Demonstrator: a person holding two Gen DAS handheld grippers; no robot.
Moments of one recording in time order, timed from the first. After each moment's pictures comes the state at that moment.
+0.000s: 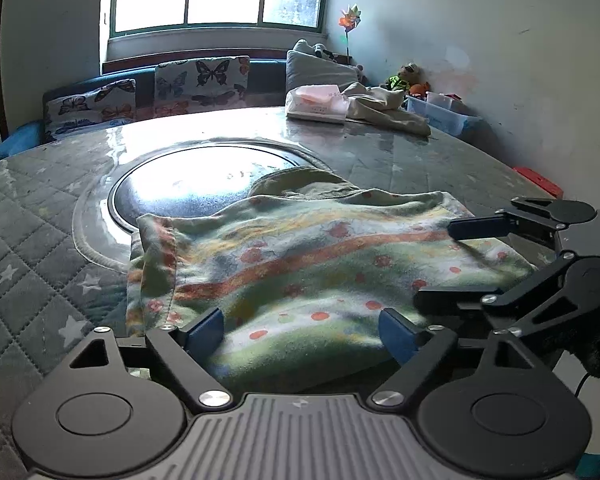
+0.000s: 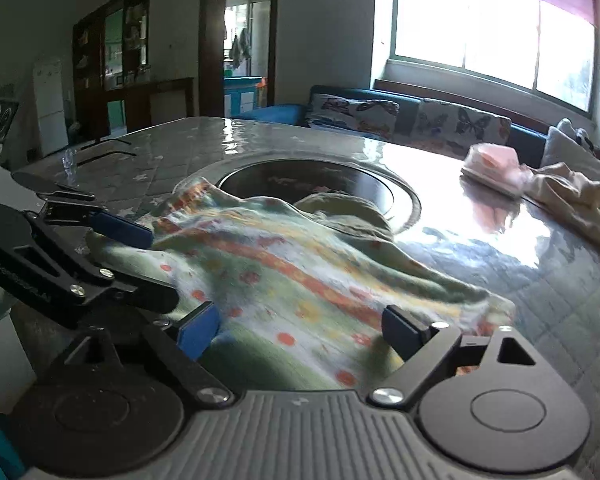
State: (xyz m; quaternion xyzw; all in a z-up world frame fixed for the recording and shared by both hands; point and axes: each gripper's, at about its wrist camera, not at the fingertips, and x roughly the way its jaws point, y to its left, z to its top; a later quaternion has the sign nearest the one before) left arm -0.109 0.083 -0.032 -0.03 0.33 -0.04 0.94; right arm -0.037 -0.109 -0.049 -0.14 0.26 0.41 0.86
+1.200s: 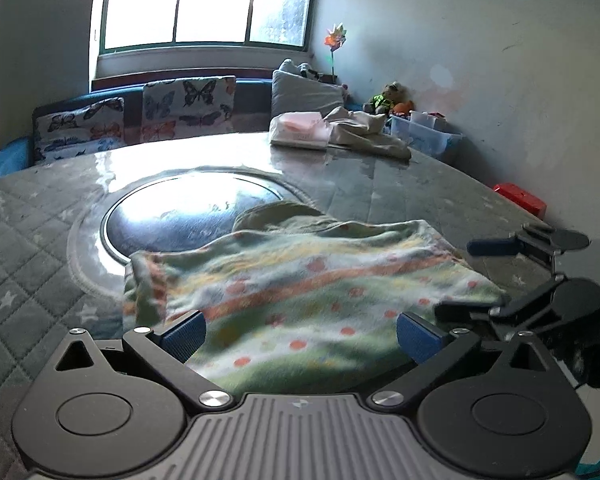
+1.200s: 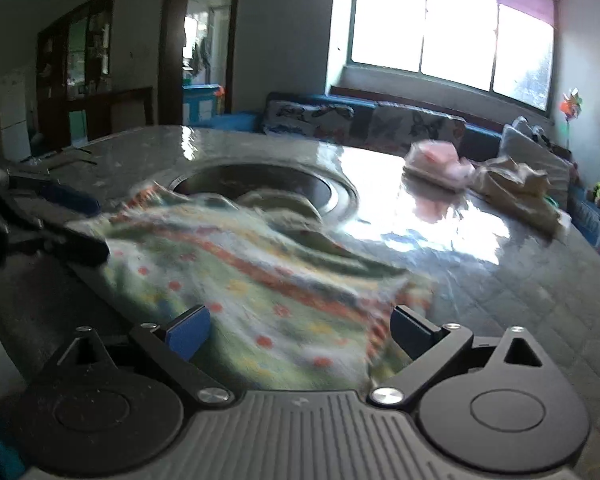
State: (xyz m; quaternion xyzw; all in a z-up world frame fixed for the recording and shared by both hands) left arm -0.114 0.078 -0.009 -0.03 0.30 -0.07 0.95; right arm -0.036 -0.145 -0.054 -0.14 0.26 0.35 0.89
